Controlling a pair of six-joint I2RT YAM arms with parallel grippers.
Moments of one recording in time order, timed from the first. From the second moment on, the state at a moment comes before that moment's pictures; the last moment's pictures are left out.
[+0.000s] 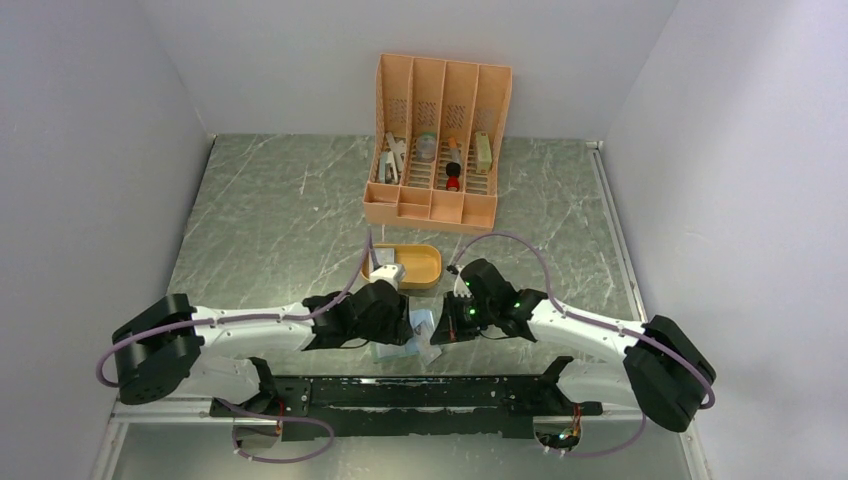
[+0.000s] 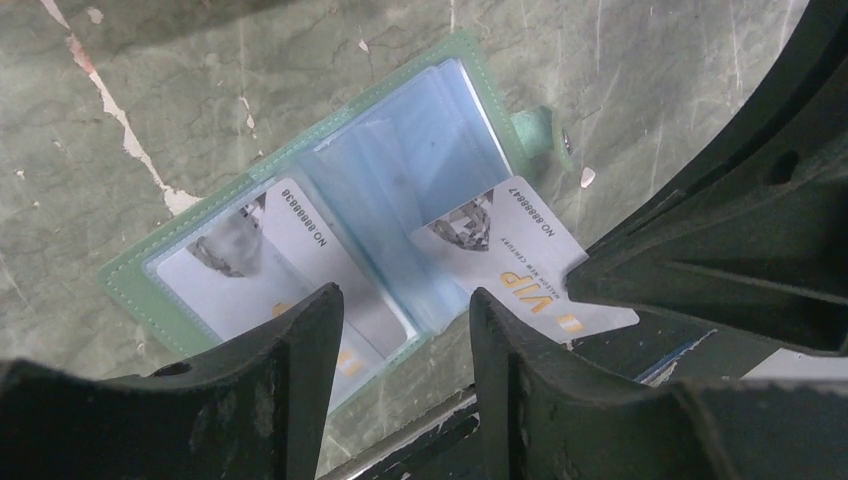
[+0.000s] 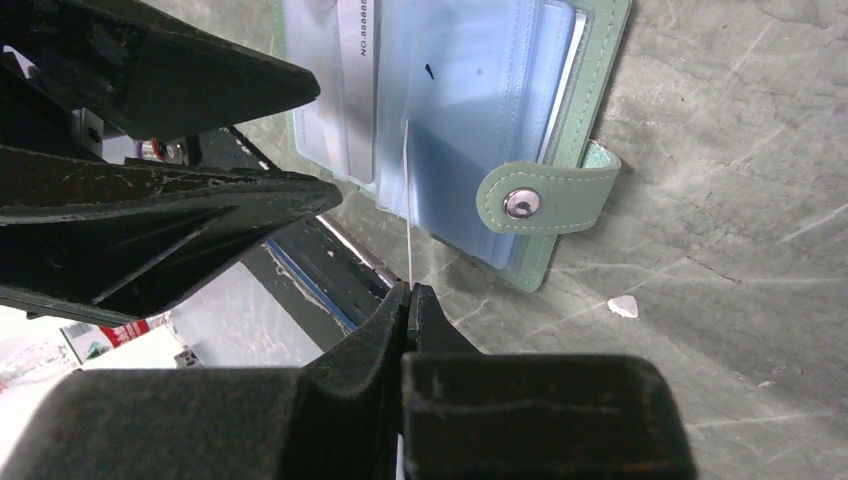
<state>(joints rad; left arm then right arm) -1.13 1.29 0.58 -0.12 -0.16 -0.83 0.80 1.17 0.47 -0.18 -0.41 0.73</state>
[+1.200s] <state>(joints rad) -1.13 1.41 0.70 -0.18 -0.23 -0.84 0.81 1.13 0.44 -0.17 -0.45 0.74</state>
